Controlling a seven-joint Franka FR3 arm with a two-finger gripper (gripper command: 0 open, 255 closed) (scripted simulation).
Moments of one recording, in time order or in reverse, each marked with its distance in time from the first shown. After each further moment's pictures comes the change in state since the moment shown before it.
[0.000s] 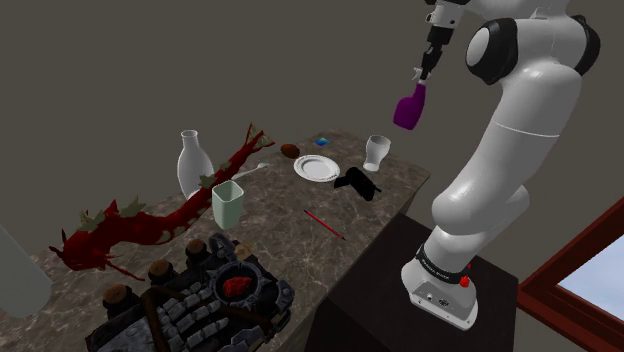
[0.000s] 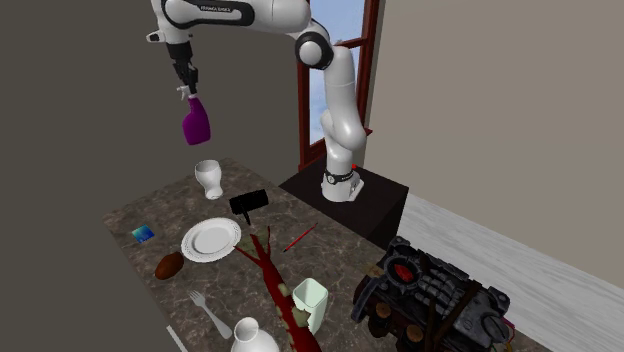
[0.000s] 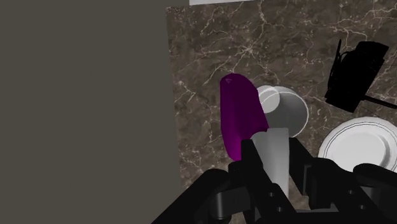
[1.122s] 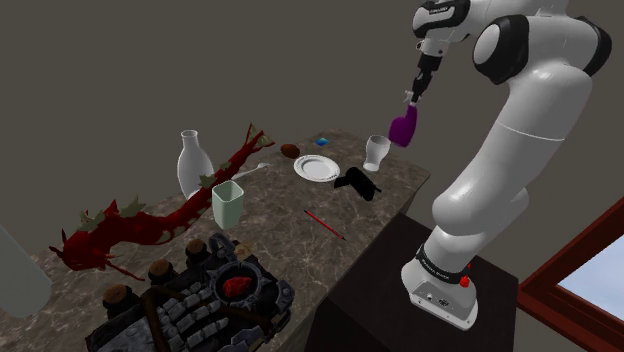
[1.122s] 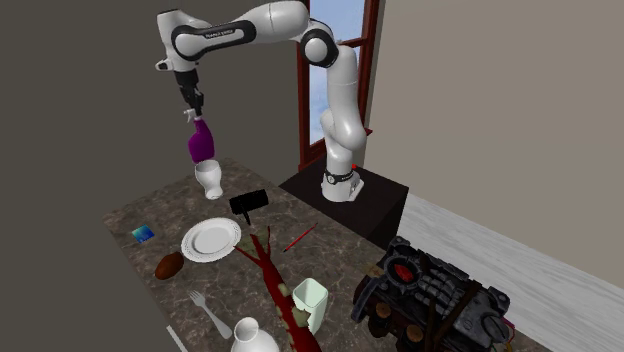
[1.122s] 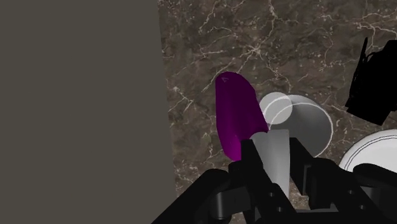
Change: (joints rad) arm 0.016 -0.051 0.008 -0.289 -0.024 0.245 0.018
